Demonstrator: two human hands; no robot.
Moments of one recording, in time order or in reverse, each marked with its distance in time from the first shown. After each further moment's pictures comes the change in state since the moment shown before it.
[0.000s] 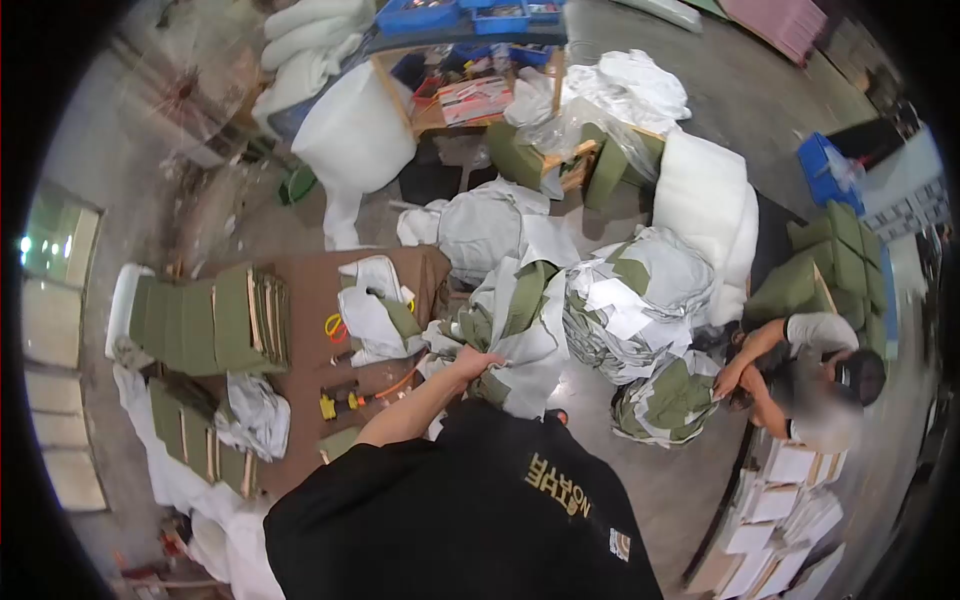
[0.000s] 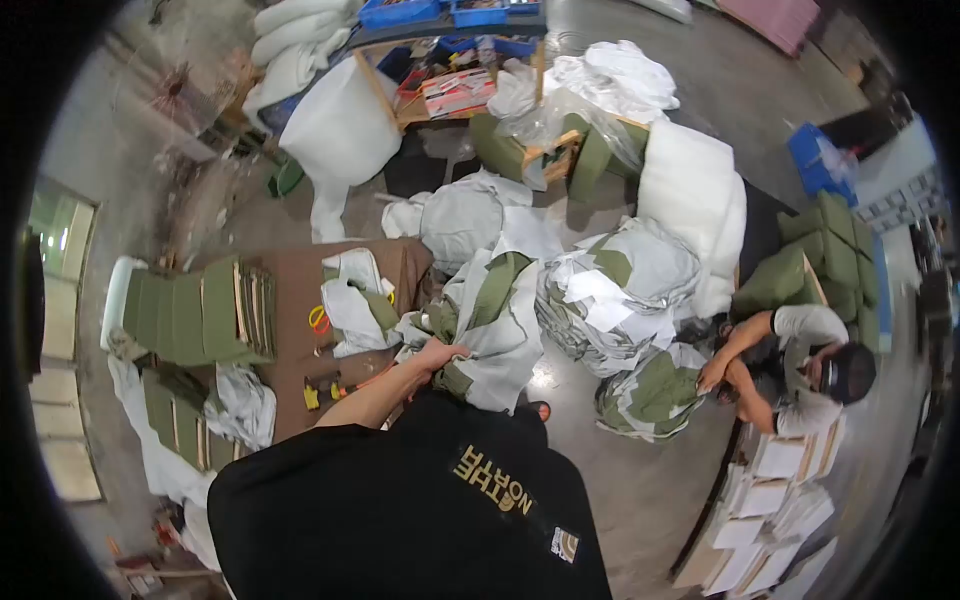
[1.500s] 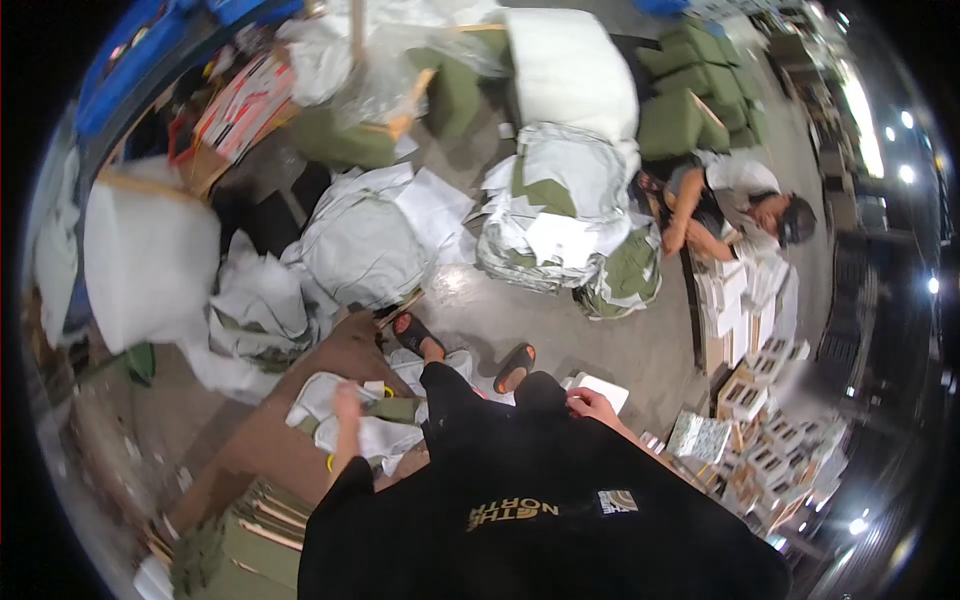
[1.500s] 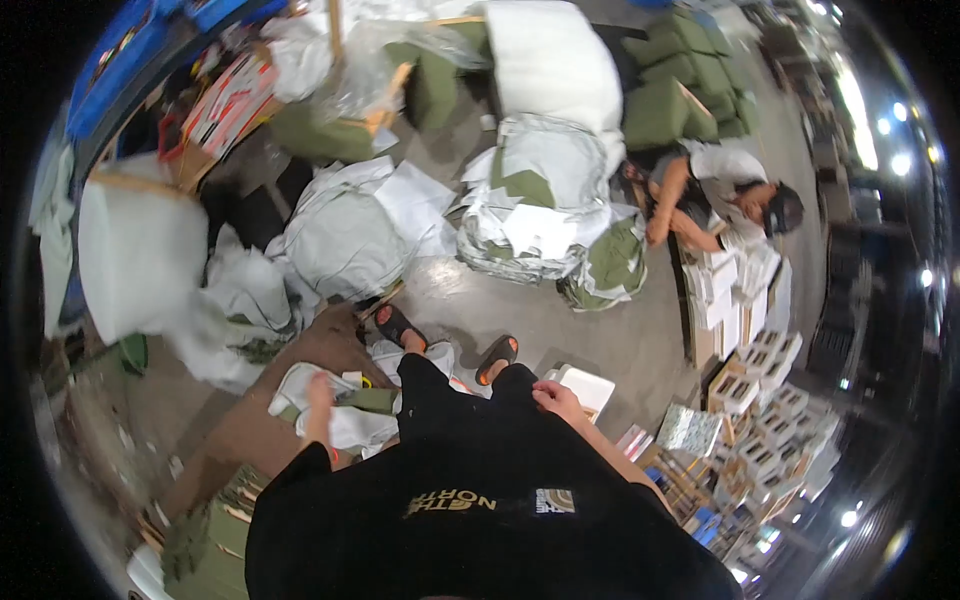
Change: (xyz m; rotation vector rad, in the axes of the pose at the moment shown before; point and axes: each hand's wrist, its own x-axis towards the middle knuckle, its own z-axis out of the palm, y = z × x) left_hand 0.393 -0.102 -0.394 0.366 -0.016 0.020; right_hand -0.100 -0.401 0.257 0.028 0.006 0.089
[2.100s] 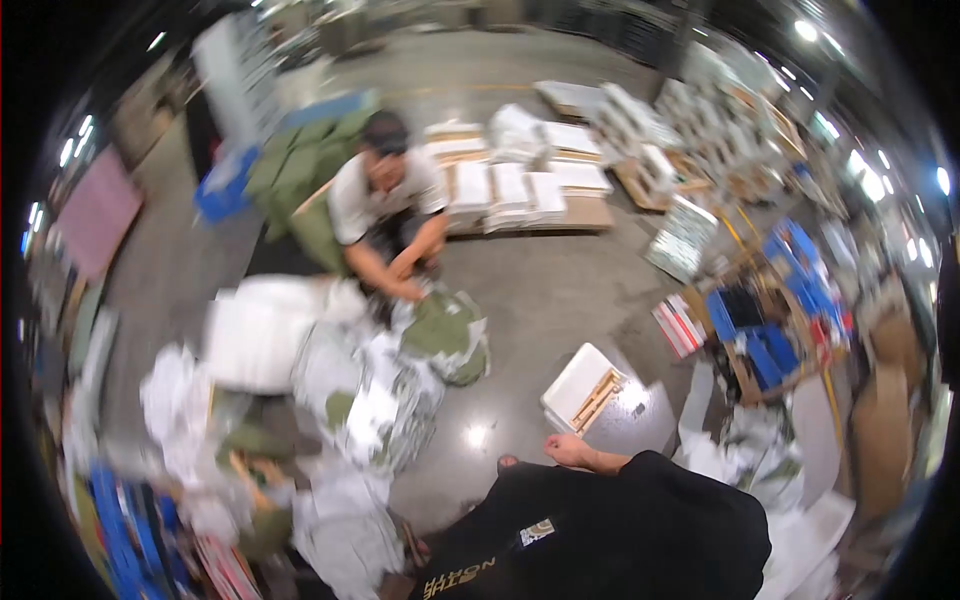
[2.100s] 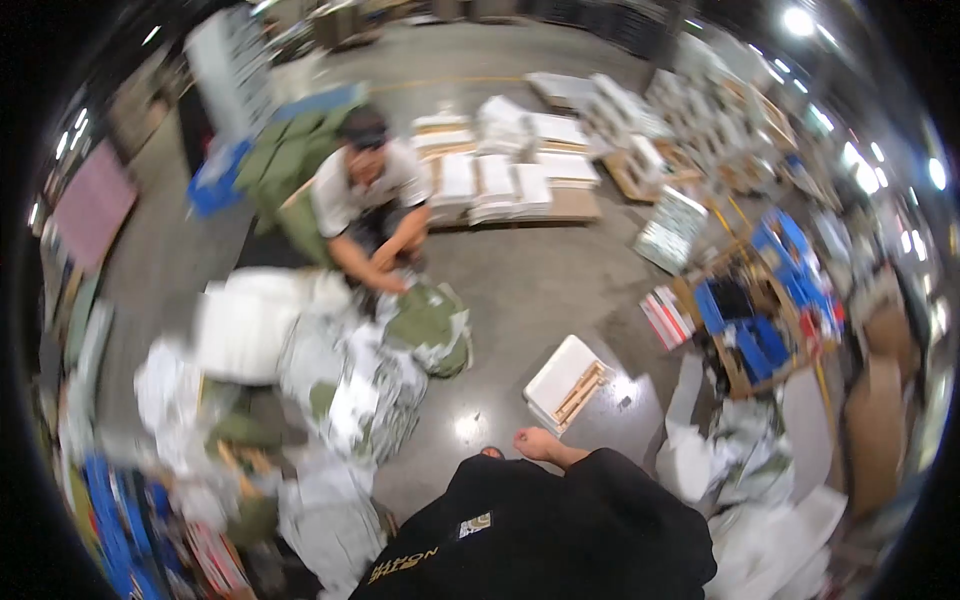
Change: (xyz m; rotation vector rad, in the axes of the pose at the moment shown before) left_hand -0.202 0.256 0.283 0.152 -0.673 0.297; right_hand -0.032 0.331 -0.080 0.275 0.605 -0.004
